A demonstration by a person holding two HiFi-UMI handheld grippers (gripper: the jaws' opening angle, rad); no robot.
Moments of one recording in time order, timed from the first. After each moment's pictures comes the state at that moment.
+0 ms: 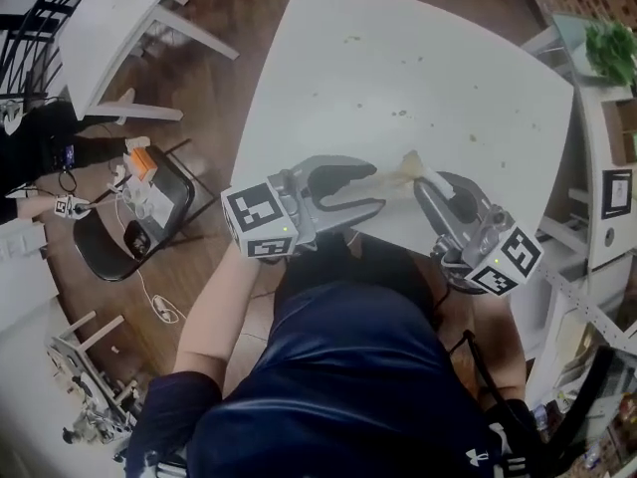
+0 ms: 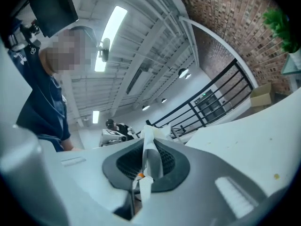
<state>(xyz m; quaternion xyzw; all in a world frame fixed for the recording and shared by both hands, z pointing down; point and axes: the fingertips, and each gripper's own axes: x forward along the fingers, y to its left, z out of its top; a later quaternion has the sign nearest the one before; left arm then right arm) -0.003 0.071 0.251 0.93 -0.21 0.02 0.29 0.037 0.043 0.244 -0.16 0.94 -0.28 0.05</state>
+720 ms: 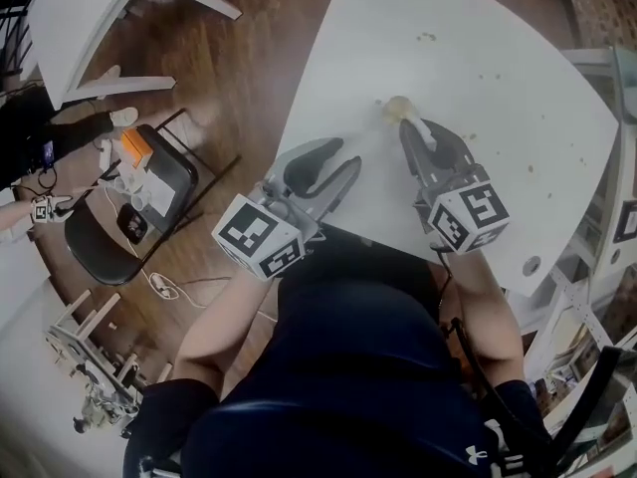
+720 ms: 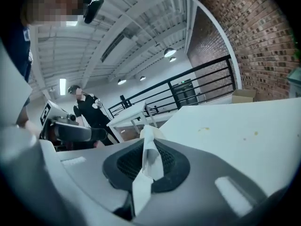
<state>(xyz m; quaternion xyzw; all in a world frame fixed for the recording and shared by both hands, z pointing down) -0.205 0.012 0.340 0.82 -0.45 0.00 0.34 -0.144 -0.045 0.389 -0.28 0.91 -0.28 -0.14</state>
